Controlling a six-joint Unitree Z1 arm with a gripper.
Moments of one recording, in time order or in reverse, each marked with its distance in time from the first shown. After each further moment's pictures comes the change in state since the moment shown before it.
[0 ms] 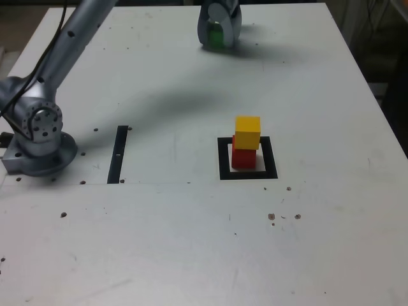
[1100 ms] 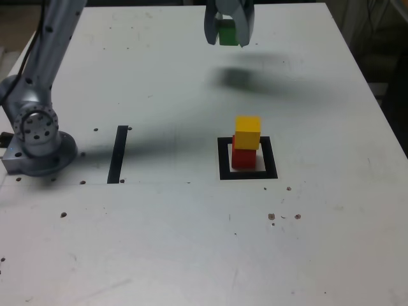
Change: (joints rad) arm -0.214 -0.331 0.341 0.004 -0.100 -0.282
